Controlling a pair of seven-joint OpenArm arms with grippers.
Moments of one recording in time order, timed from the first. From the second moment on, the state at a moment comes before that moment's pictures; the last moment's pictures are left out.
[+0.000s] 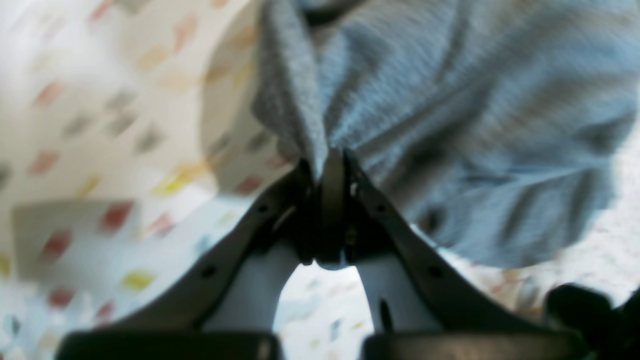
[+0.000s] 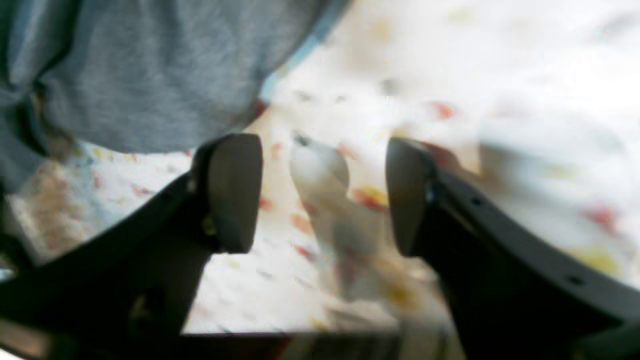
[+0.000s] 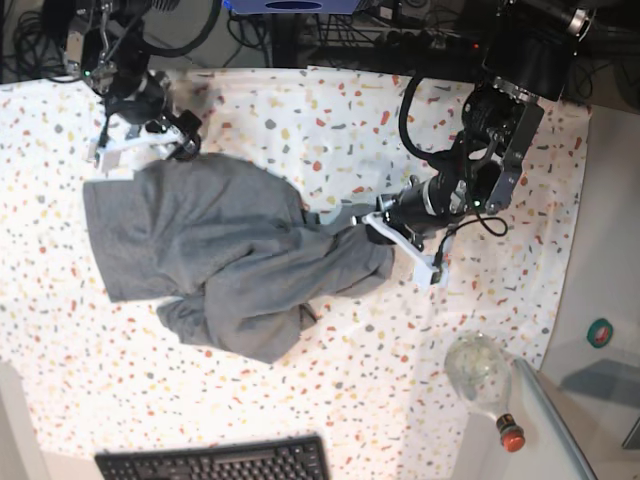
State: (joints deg) left arm -2.2 -18.7 19.7 77.3 -45.4 6.3 35.8; right arm -21.6 -6.9 17.3 89.9 34.7 -1.4 -42.5
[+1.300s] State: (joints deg) left arm -10.9 -18.0 25.3 89.8 -35.9 6.3 46.7; right arm -12.7 8.7 27.6 96.5 48.2 5.8 -54.7
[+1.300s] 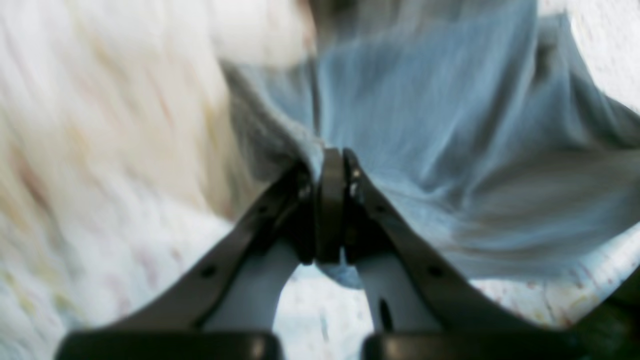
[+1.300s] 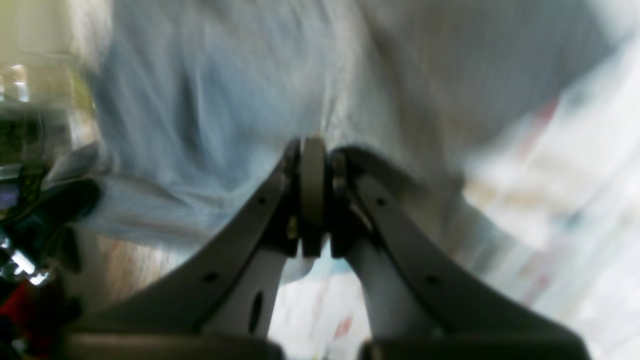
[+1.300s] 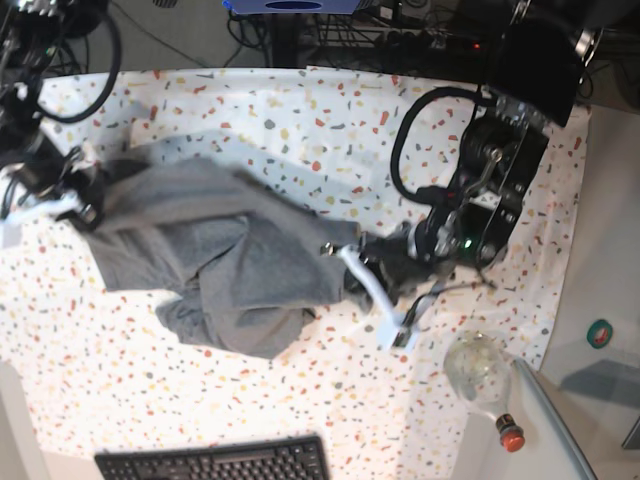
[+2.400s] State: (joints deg) left arm -13.2 -7.5 18.4 102.9 -39.1 5.6 42.3; right arm 6.8 35.6 48.3 83.7 66.6 10.6 -70.4
